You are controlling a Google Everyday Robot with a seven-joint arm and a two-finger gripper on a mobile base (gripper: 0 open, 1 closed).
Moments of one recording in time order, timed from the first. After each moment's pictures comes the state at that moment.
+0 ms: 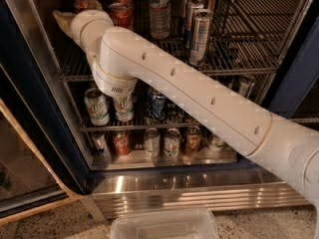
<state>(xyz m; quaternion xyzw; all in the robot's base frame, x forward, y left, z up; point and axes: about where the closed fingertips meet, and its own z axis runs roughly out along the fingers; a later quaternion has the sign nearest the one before) 0.698 0.197 1.019 -0.22 0.64 0.16 0.72</state>
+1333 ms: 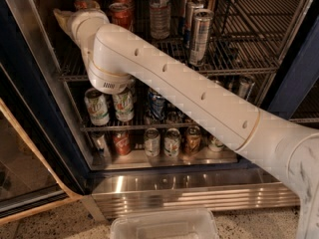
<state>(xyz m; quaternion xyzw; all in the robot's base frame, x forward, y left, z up) 0.715 0.203 1.014 -0.20 0.65 0.15 0.72</state>
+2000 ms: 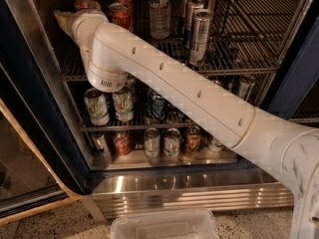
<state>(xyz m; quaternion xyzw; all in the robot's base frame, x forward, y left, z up) 0.724 0.204 1.008 -0.19 0.66 0.15 0.71</state>
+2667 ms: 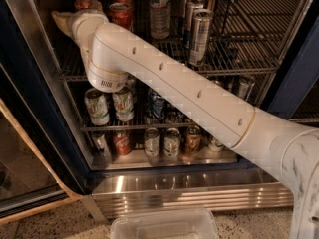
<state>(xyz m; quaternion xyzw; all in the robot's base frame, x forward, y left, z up) 0.724 0.204 1.008 -0.19 0.66 0.15 0.71</state>
